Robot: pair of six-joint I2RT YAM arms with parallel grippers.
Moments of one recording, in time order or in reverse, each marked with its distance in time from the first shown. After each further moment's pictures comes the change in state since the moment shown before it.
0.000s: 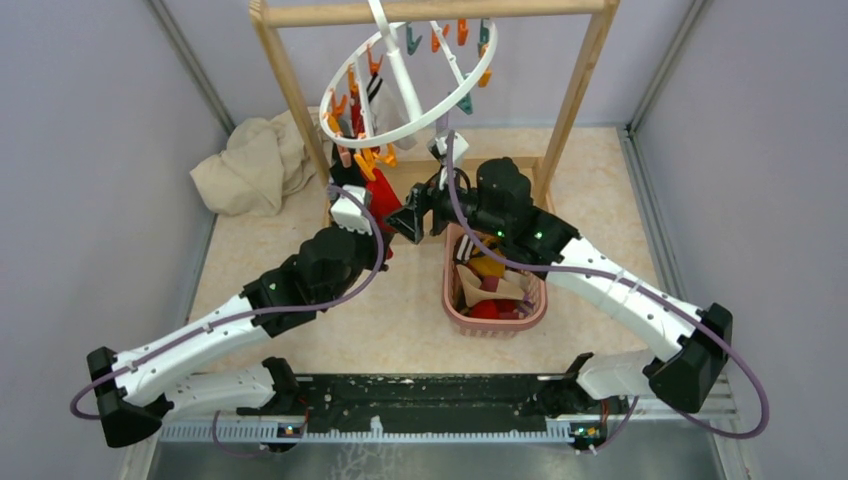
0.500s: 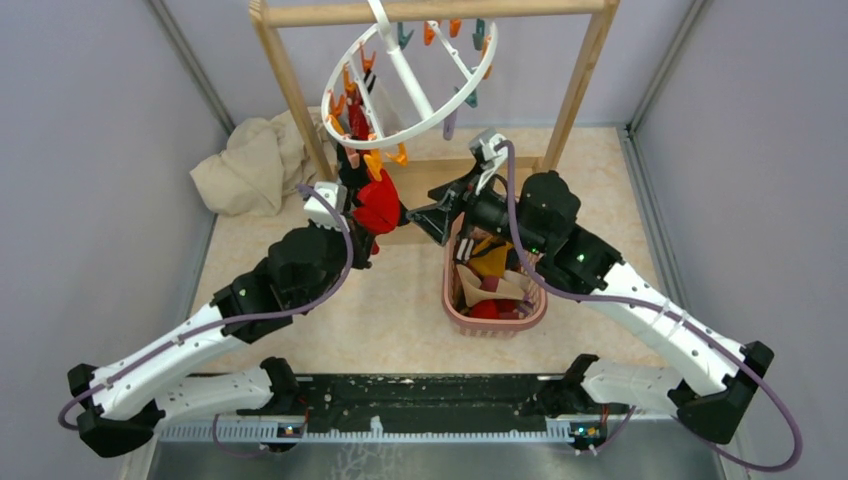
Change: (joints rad) left arm 0.000 -0.084 0.066 -0.098 -0.012 0.005; right arm 0.000 -0.217 -0.097 -0.024 0.092 0.002
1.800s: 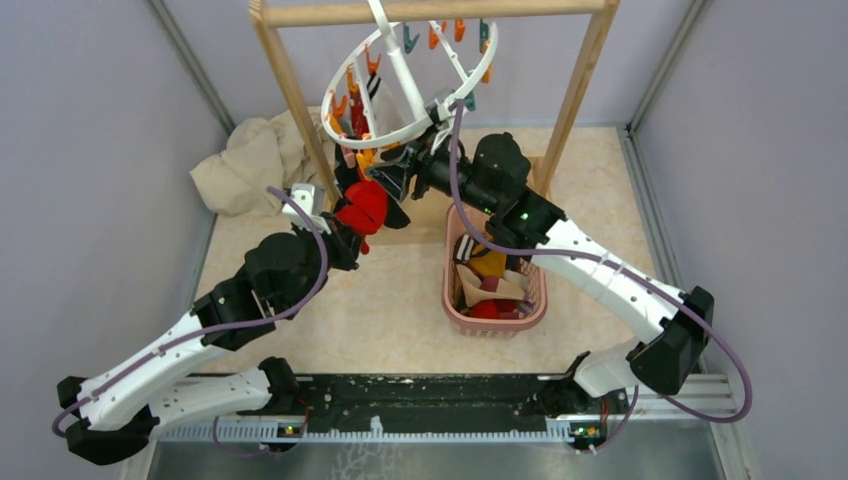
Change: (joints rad) left arm 0.003 -0.090 0.011 -0.038 -0.007 -0.032; right arm 0.003 0.320 0.240 0.232 -0.063 -0.007
